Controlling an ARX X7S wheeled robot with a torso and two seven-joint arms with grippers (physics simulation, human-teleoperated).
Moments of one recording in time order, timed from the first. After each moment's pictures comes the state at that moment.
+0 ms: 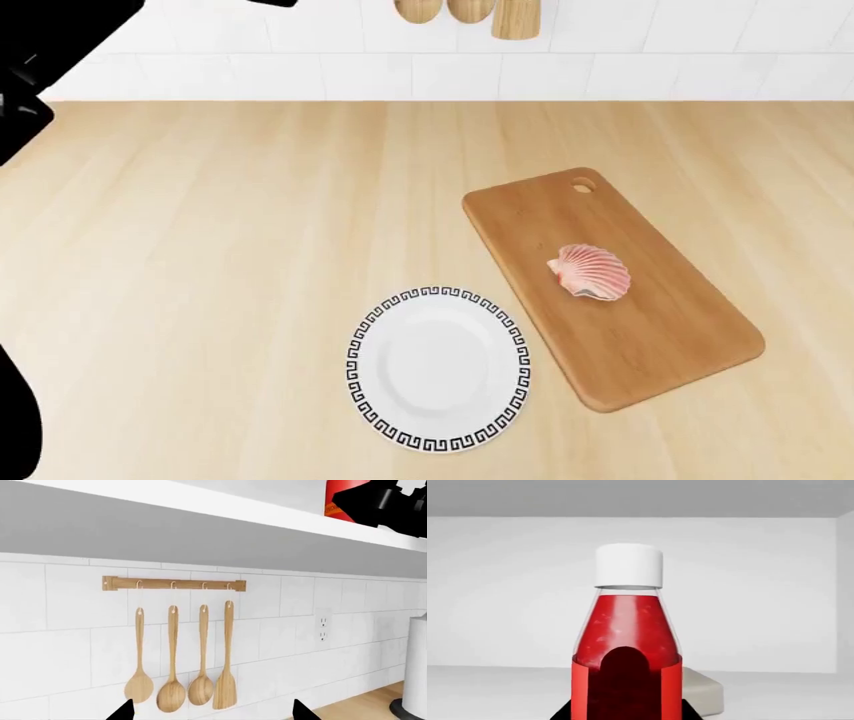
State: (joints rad) left arm -1.40 -0.46 0.01 0.33 -1.41 -1.21 -0.53; right arm 2.35 0.06 -0.03 1.30 0.00 0.59 -0.09
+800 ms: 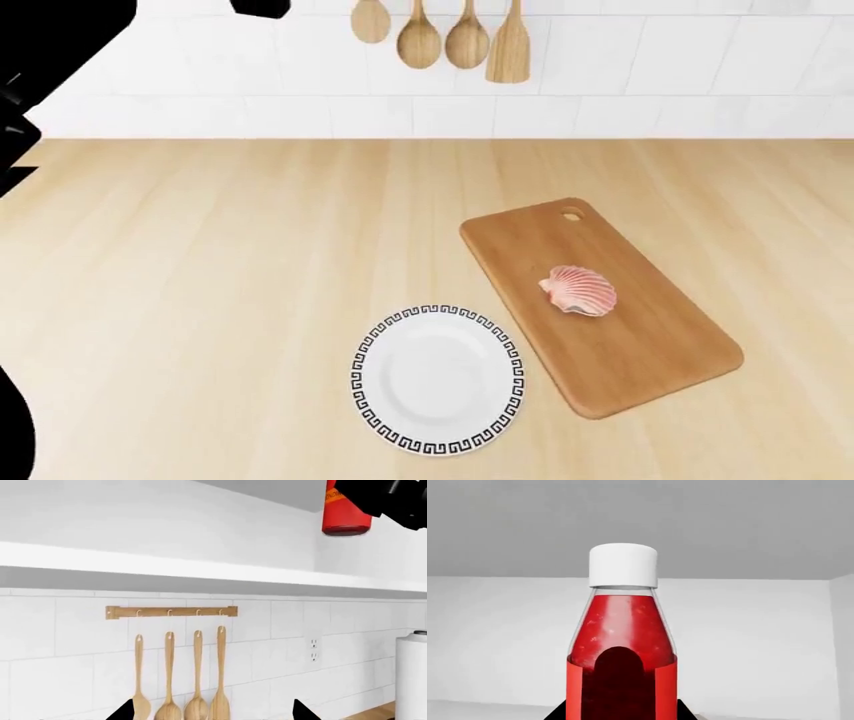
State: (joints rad) left arm -1.37 -0.48 -0.01 0.36 -1.49 -1.20 -0.60; right arm 2.35 0.04 0.00 1.25 0.00 0.61 -0.12
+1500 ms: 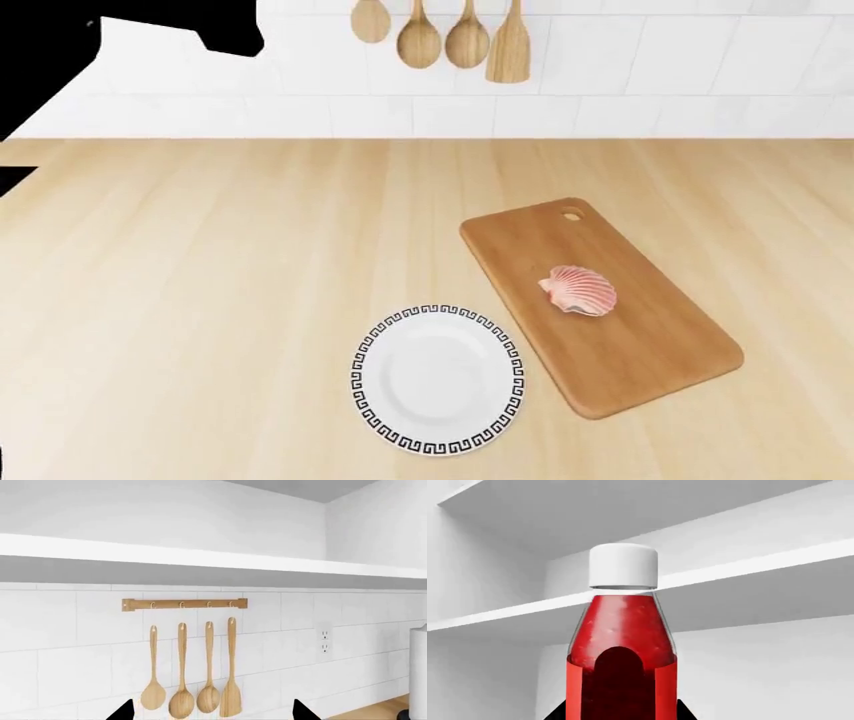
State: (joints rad) left arm -1.35 -0.55 -0.03 0.43 -1.68 -1.22 -0.77; right arm 2.35 0.03 0.03 0.88 0.37 0.86 -0.05
